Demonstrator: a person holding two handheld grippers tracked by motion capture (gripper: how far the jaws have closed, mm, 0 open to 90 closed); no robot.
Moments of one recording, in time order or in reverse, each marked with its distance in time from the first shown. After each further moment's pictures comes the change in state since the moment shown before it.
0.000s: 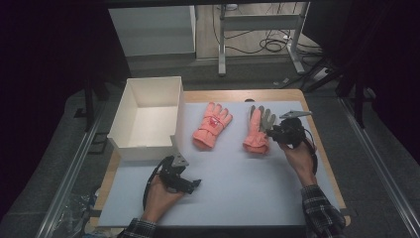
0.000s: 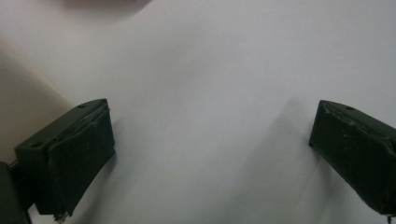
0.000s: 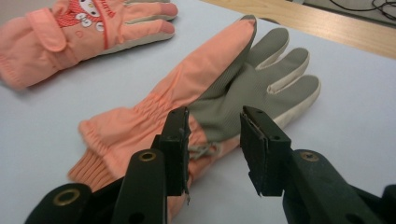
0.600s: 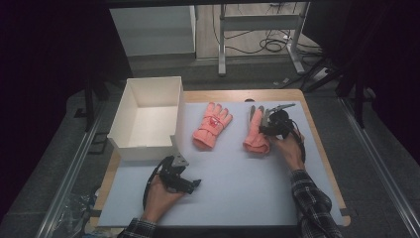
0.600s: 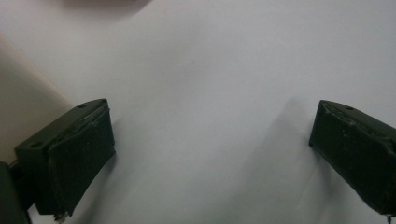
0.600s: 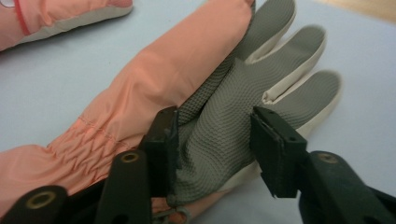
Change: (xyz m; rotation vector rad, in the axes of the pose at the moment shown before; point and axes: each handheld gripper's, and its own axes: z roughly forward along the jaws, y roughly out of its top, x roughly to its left) left arm 0.000 0.000 0.000 0.002 0.000 0.002; right arm -0.017 0.010 0.063 0.134 -0.035 0.038
